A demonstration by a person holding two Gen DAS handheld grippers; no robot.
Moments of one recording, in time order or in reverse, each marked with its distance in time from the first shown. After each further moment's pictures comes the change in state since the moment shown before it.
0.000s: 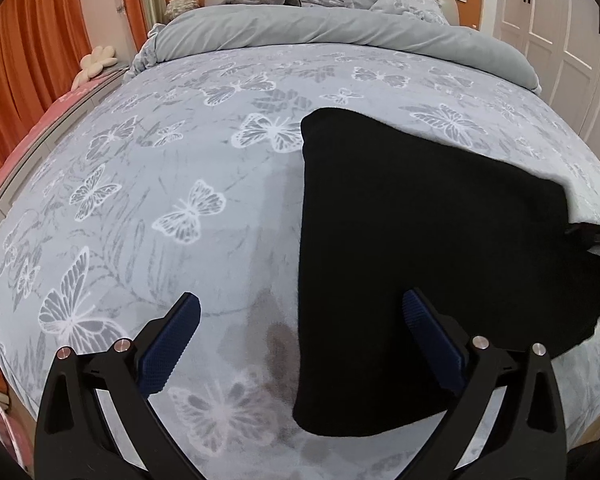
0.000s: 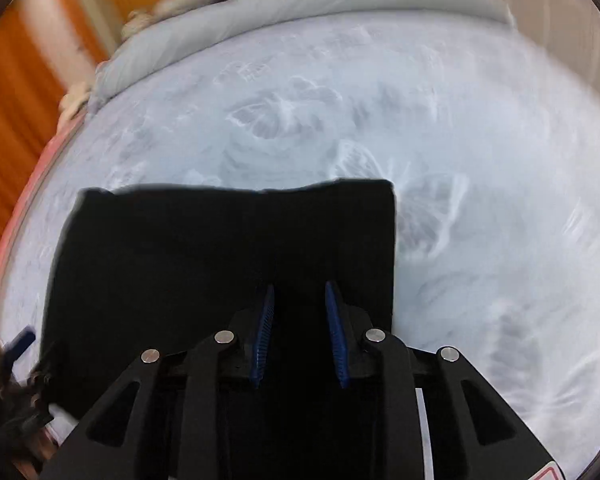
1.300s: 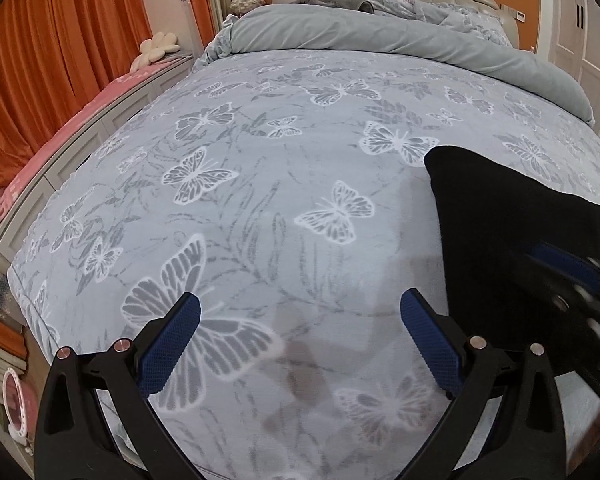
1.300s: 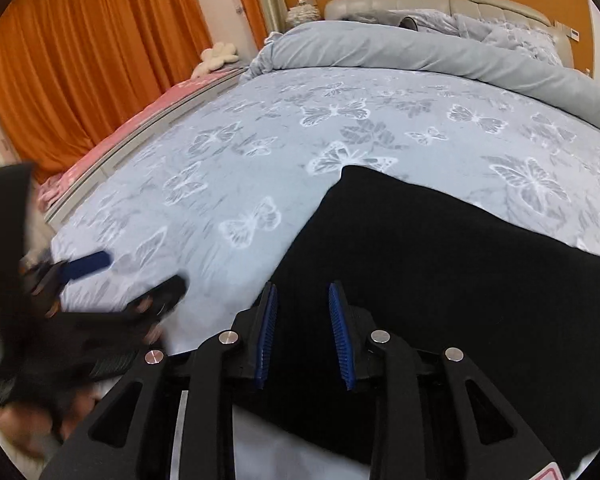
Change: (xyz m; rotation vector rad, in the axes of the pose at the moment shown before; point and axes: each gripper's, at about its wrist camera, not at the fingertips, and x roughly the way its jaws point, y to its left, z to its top) left arm -0.015 0.100 -0.004 -0.118 -0.008 0.177; right arm -0.015 0.203 -0.077 -0.492 -0.043 0.274
